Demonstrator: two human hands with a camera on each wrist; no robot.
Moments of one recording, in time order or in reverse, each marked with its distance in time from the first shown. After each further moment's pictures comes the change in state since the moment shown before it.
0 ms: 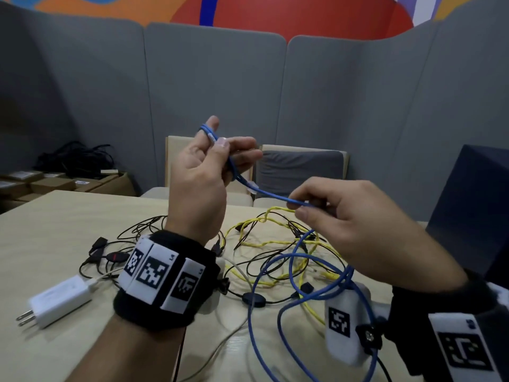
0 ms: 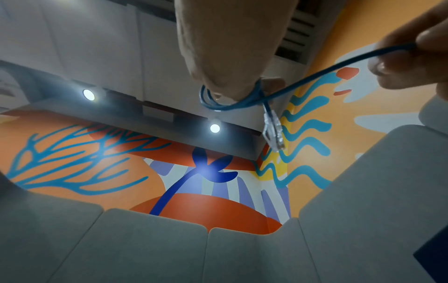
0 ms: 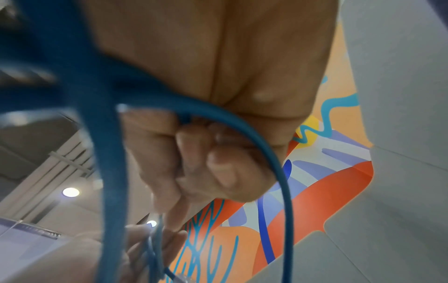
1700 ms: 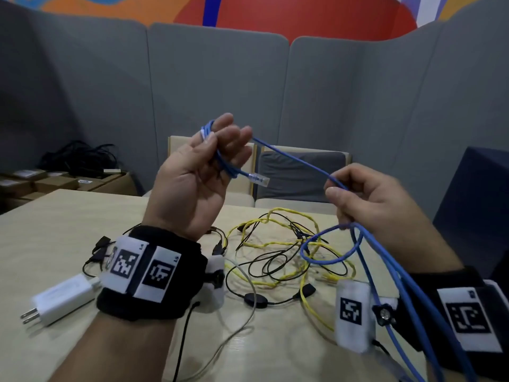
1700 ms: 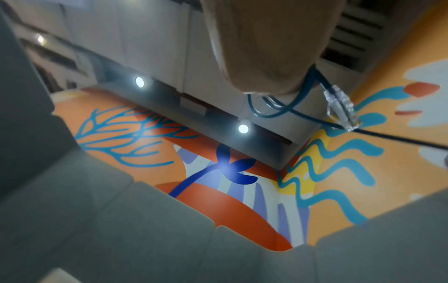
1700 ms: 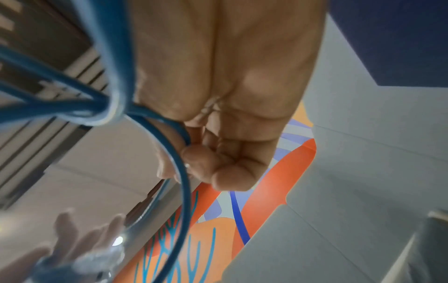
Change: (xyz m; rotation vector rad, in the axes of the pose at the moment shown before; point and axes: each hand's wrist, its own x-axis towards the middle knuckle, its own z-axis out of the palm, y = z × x) left_hand 0.002 0.020 -0.013 -0.427 -0.107 -0.205; right_hand 0.004 0.036 -0.004 0.383 0.185 0.176
